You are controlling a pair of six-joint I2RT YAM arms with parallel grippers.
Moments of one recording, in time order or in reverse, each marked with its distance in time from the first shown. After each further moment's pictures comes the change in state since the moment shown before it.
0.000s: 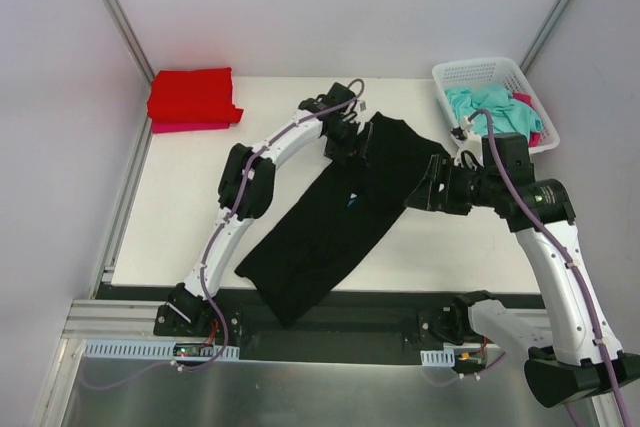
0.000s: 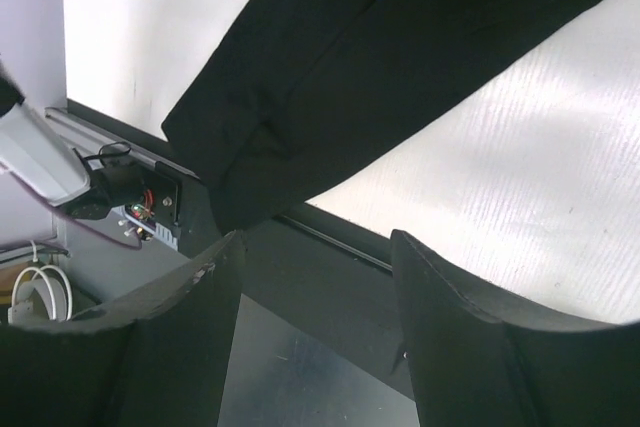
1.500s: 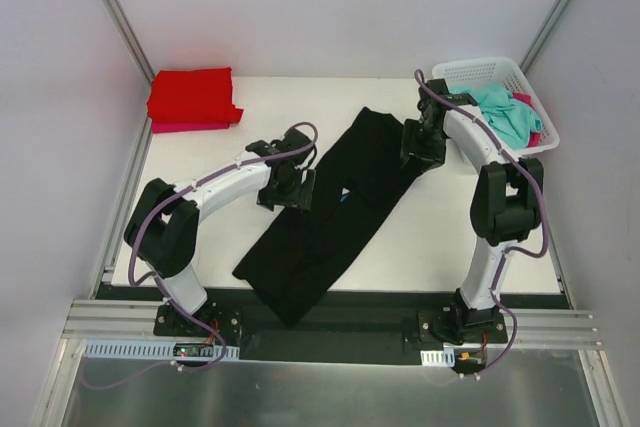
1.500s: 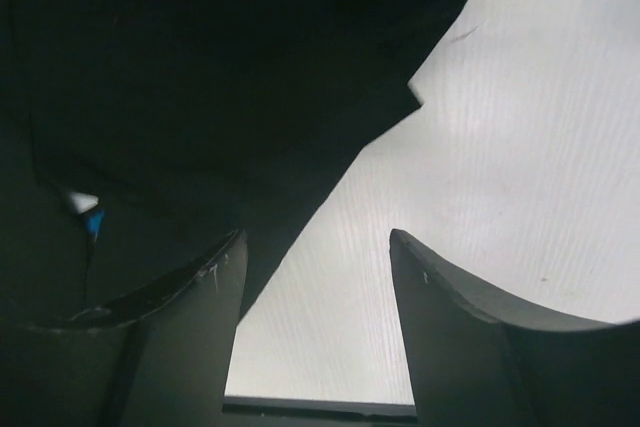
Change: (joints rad) left arm -0.014 -0.828 -1.009 -0.013 -0.448 -0.135; right arm -0.032 0.924 0.382 0.106 0.400 -0.018
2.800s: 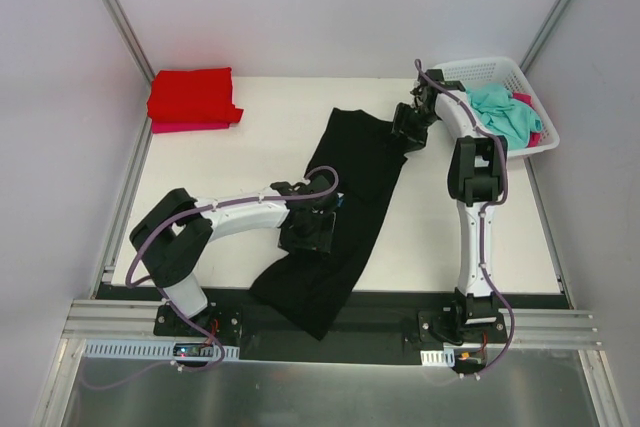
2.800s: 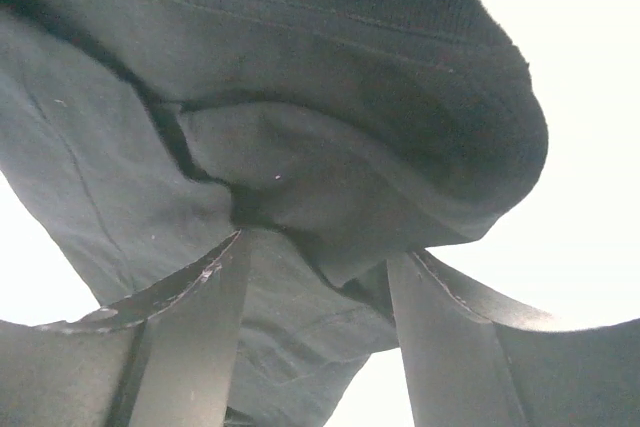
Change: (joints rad) left arm -0.254 -0.017 -0.267 0.164 0.111 -0.236; right arm -0.101 0.568 0.585 -0.050 -0.302 0.018
